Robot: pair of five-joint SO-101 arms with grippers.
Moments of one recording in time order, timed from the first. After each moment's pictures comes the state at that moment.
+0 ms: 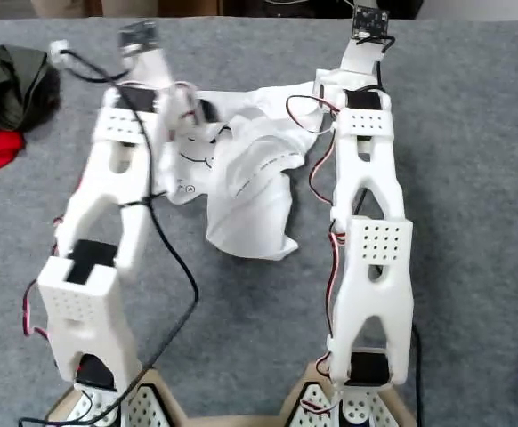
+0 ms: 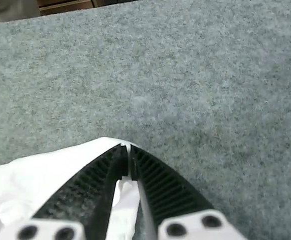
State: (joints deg) left arm 8.4 22.4 -22.1 64.7 12.9; right arm -1.2 59.9 -52.4 43.5 -16.7
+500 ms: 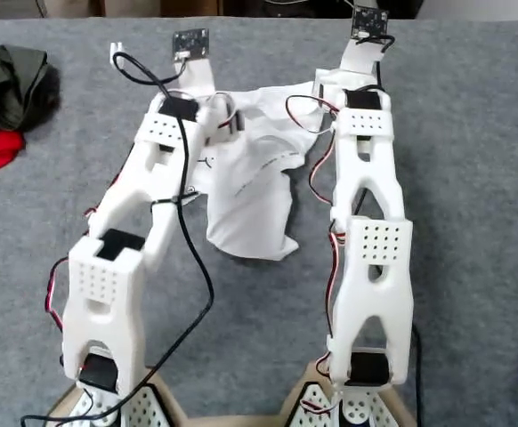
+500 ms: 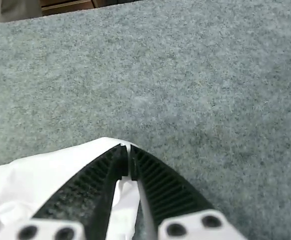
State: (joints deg) left arm 10.9 35.3 -25.7 54.4 6.5; right arm -1.2 59.9 -52.4 43.5 -16.7
